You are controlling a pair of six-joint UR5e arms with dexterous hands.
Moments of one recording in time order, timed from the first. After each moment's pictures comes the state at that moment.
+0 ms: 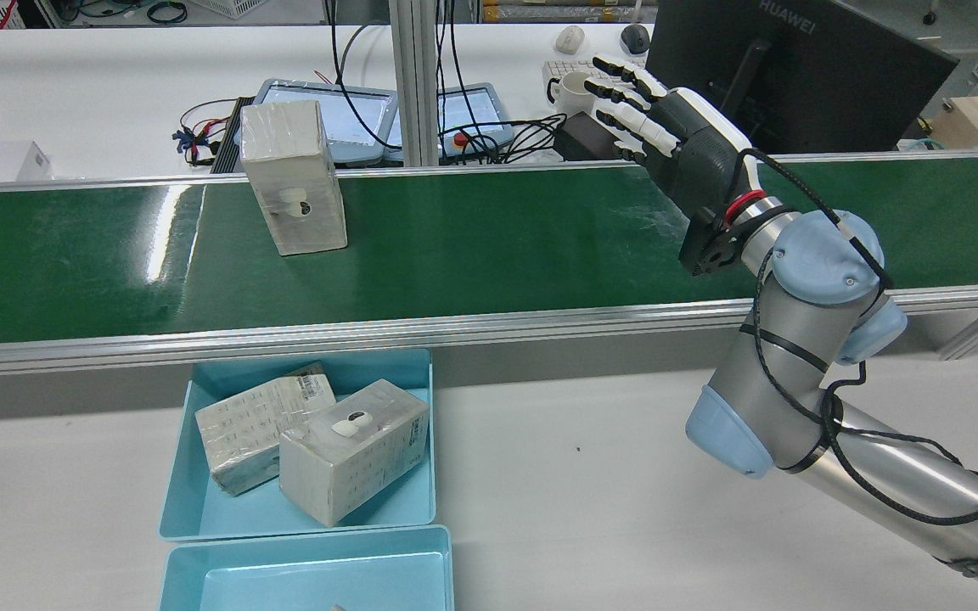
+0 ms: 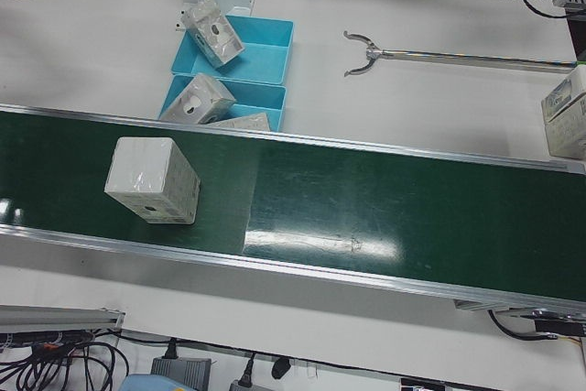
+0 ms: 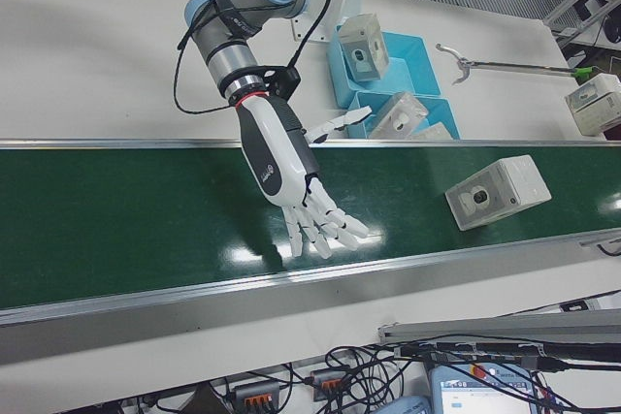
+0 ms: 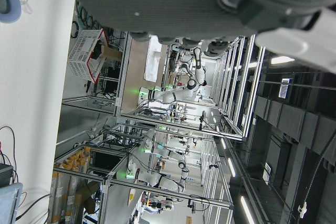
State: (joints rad) left arm -1.82 -1.80 -1.75 0.40 1.93 -0.16; right arm 0.87 -1.03 1.80 -3.65 -1.14 -0.22
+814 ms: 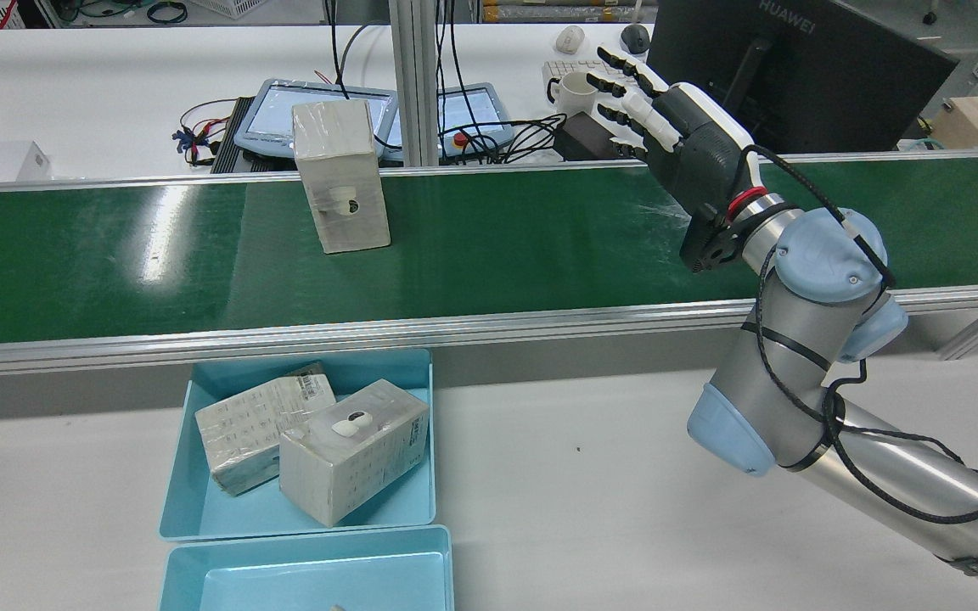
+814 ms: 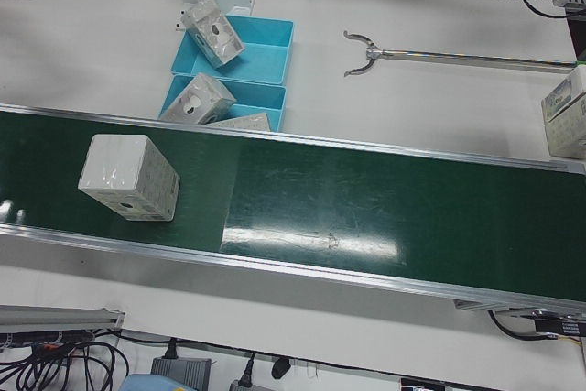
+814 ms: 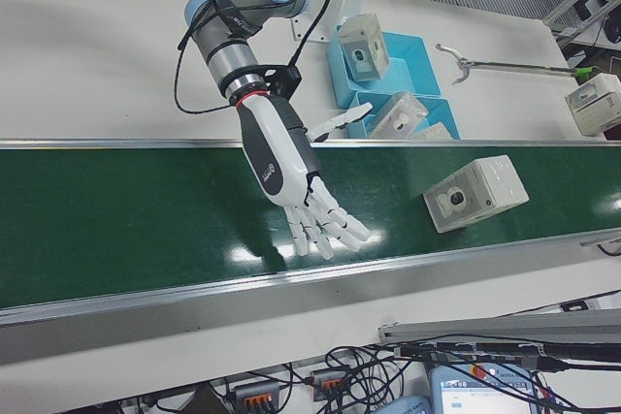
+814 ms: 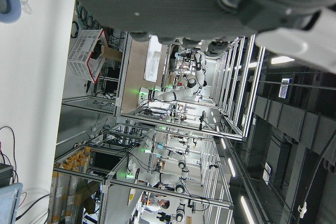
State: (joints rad) left arm -1.82 -1.80 -1.75 0.40 1.93 -0.16; right arm 0.88 -1.03 1.80 -3.64 -1.14 -0.22
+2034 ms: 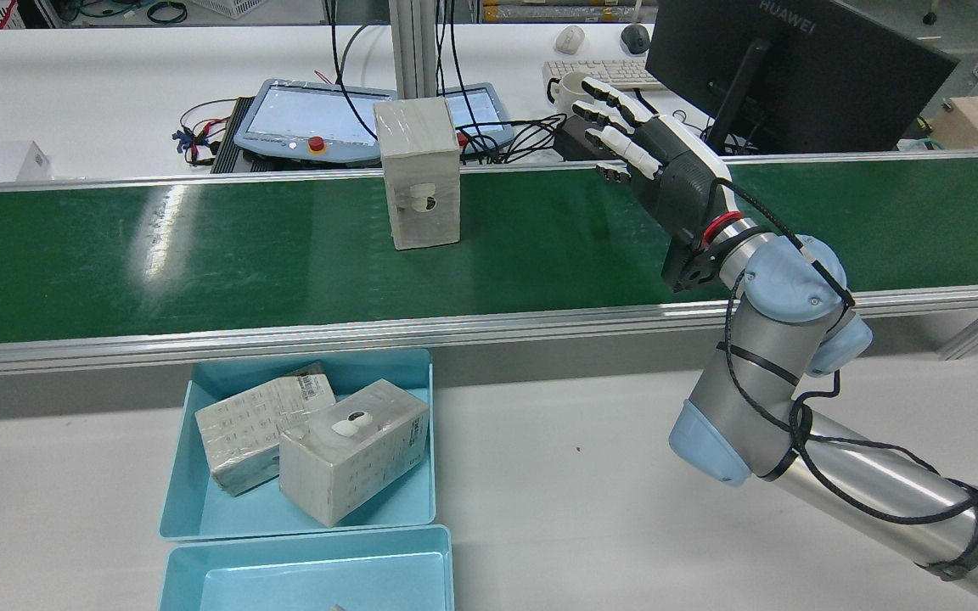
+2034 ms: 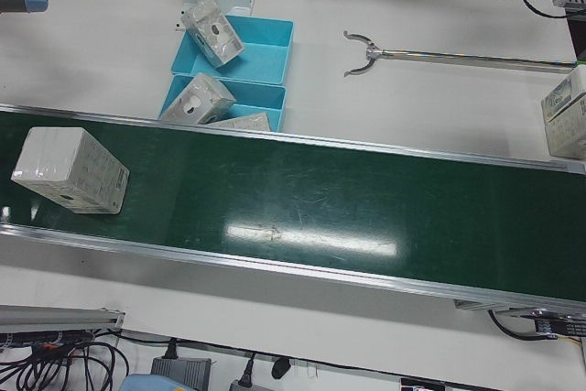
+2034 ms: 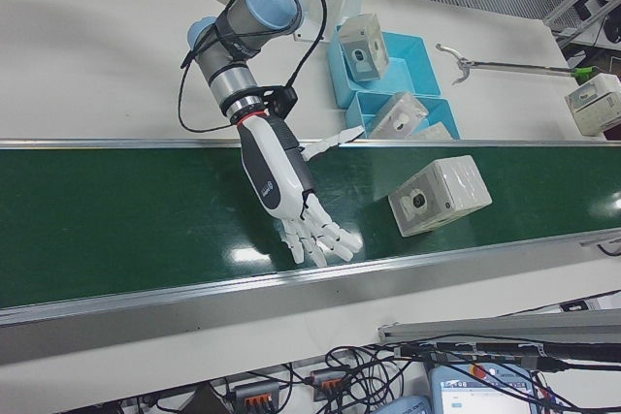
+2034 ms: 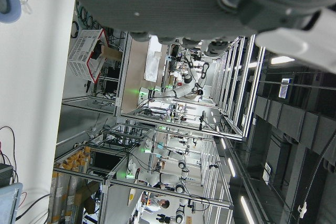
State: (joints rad) left arm -1.82 -1.80 -1.75 0.40 1.93 -0.16; right arm 0.84 -1.03 1.71 -3.56 -1.12 -0.22
